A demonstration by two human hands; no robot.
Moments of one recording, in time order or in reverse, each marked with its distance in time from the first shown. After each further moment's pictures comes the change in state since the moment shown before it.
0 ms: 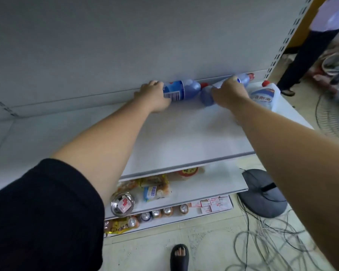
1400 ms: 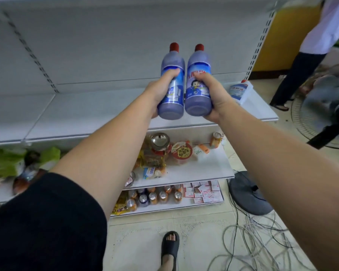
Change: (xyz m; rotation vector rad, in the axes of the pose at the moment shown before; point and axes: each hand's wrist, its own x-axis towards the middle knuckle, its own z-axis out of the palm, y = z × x) left_hand -0.212 0.059 -0.024 -1.450 0.004 -0.169; right_hand -0.212 0.007 -0.048 2.104 -0.434 -0.071
